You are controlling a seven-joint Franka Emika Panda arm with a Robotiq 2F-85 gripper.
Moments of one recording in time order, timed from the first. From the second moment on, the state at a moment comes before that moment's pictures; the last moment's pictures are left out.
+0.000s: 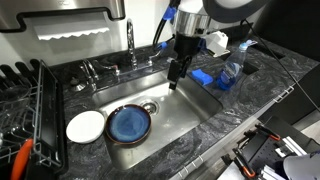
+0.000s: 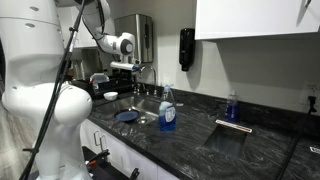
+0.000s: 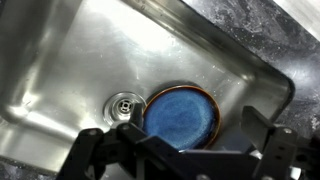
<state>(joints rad) 0.24 0.05 0.21 -2.12 0.17 2.16 -0.11</state>
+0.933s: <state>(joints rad) 0.36 0.38 0.26 -1.84 0.29 2.28 0.46</state>
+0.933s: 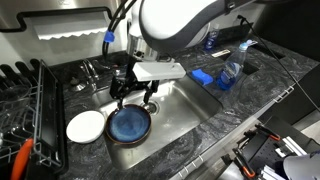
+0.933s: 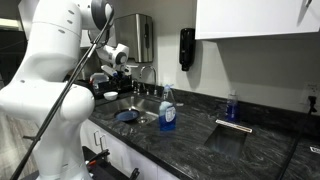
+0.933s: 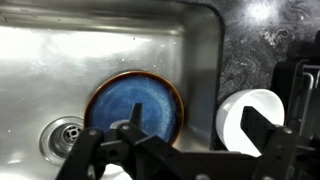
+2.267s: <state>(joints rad) 0.51 0.62 0.22 -1.64 0.12 2.46 0.53</state>
